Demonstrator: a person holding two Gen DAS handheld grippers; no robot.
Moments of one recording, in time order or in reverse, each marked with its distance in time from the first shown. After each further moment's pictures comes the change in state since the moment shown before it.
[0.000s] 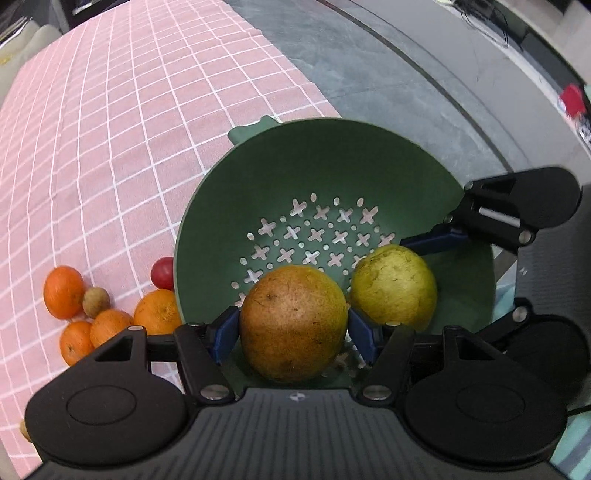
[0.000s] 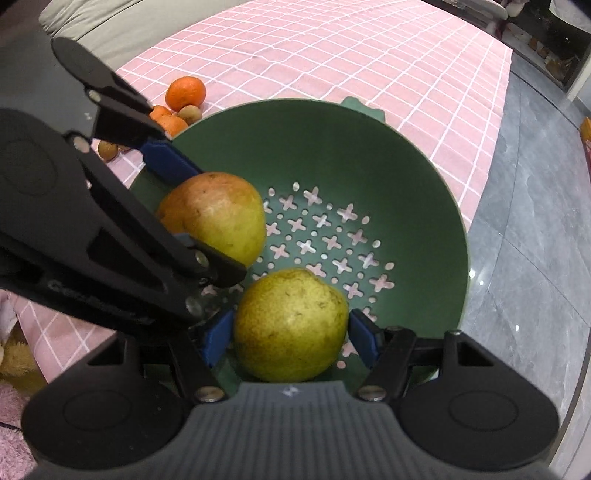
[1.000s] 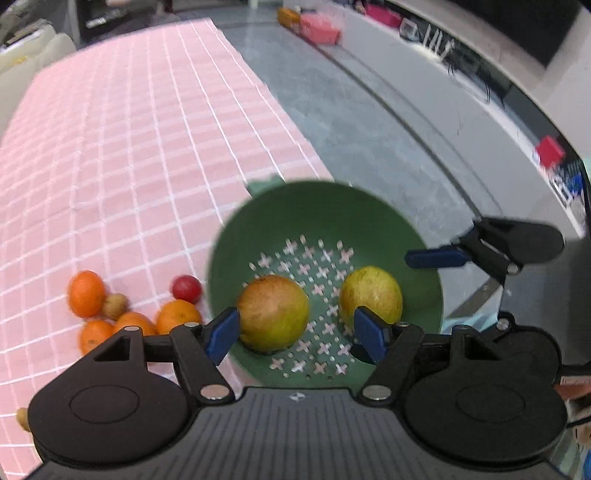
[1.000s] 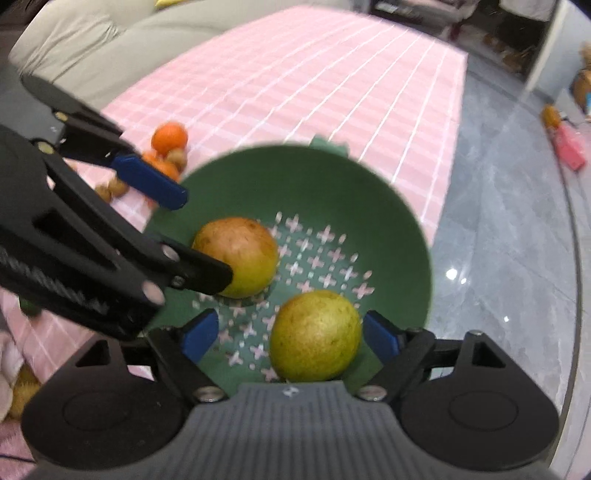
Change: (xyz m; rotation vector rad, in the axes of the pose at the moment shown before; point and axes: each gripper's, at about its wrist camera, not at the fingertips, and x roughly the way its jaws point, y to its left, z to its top) left arm -0.068 0.018 -0.018 -0.088 -0.186 -0.086; right arm -0.035 0.014 -0.004 0.155 -0.148 -0.105
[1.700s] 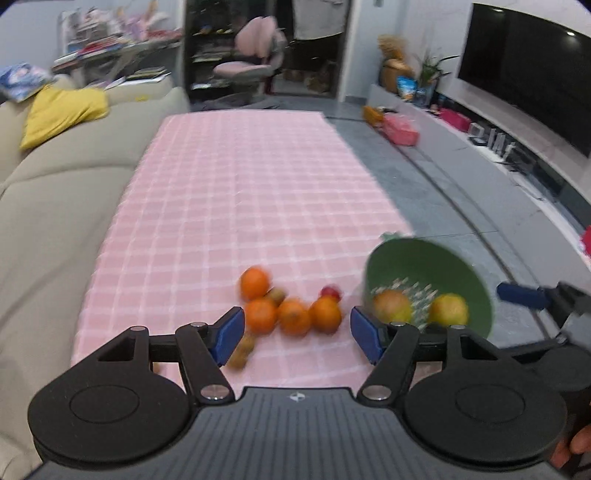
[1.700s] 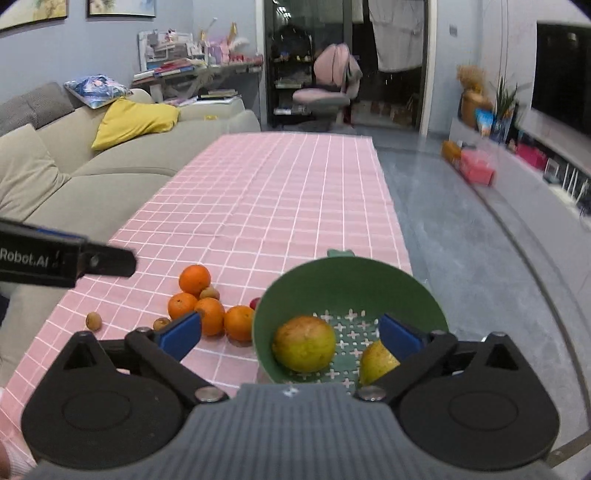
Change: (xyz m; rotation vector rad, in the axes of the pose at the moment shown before) left arm -0.124 0.072 -0.100 -0.172 -0.309 0.223; right arm -0.072 0.118 -0.011 0.251 -0.378 -0.183
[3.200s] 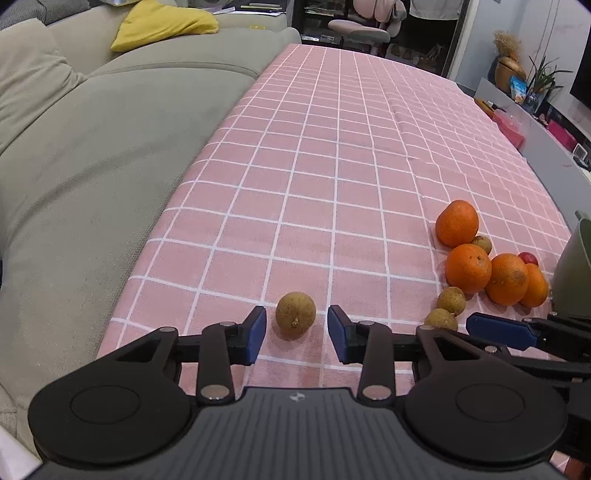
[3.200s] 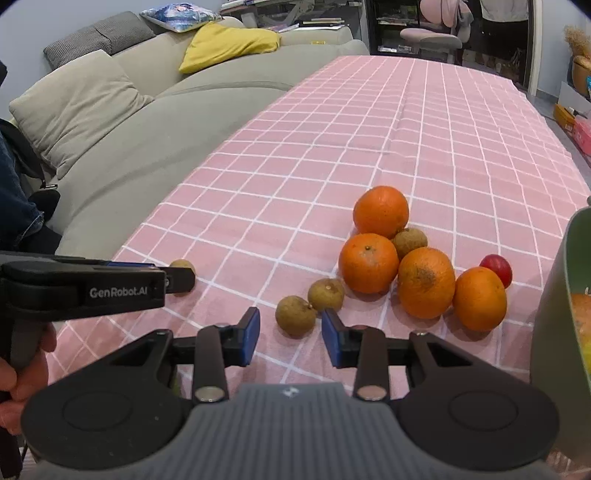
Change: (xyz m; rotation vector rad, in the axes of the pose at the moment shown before) left arm 0.102 0.146 -0.068 -0.226 0.101 0.197; right arm 0.165 0.133 -0.029 -0.051 0.232 0.303
